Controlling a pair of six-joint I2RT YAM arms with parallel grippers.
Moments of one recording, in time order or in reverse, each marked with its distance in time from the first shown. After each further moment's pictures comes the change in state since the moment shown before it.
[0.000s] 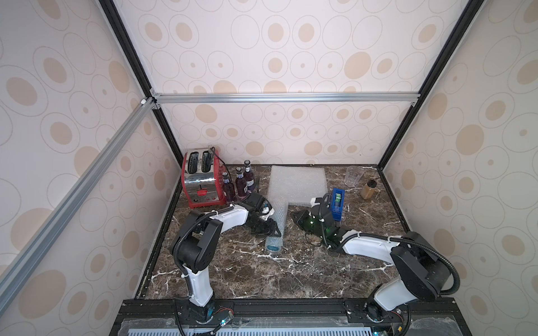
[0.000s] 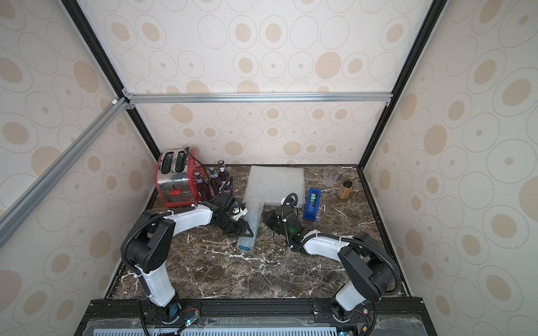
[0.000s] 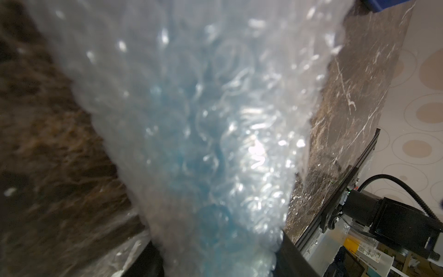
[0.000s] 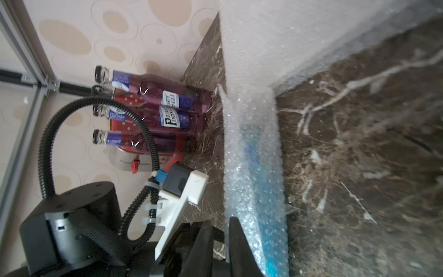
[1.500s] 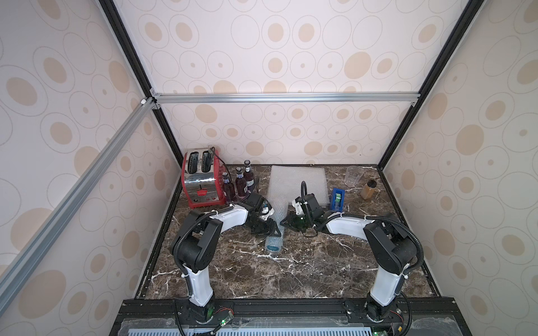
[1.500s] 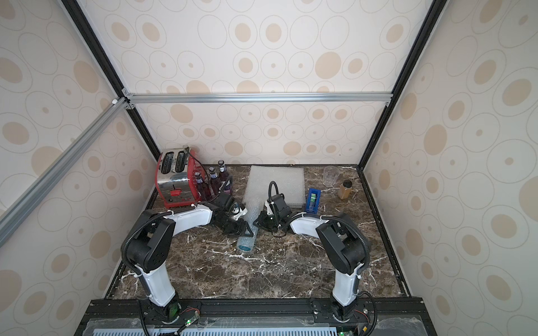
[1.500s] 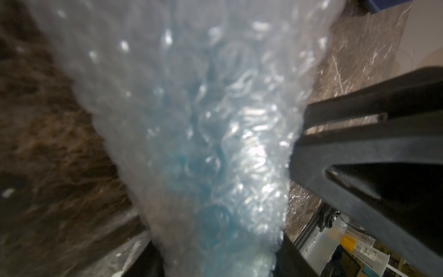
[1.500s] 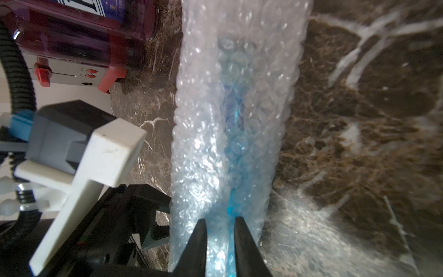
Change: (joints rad) left arm 0.005 0.003 -0.002 0.003 0.012 0.000; right arm -0.063 0.286 0.245 -0.286 -0.362 -0.240
